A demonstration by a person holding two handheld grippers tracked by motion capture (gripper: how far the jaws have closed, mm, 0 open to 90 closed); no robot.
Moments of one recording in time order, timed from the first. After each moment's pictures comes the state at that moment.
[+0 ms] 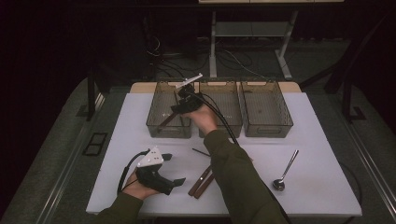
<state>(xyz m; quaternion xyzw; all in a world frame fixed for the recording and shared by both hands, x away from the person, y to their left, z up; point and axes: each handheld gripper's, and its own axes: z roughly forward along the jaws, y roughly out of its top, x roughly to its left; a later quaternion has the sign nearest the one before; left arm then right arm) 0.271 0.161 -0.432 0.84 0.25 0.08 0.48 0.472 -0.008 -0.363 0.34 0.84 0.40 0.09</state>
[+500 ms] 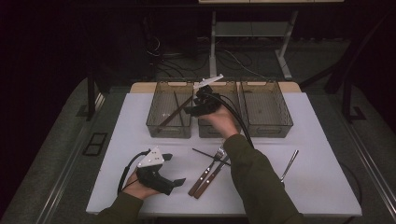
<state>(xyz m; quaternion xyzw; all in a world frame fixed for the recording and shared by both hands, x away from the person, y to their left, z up) 0.271 0.160 -0.434 0.83 0.26 0.08 0.48 0.451 -0.061 -0.351 0.33 0.84 0.43 0.10</state>
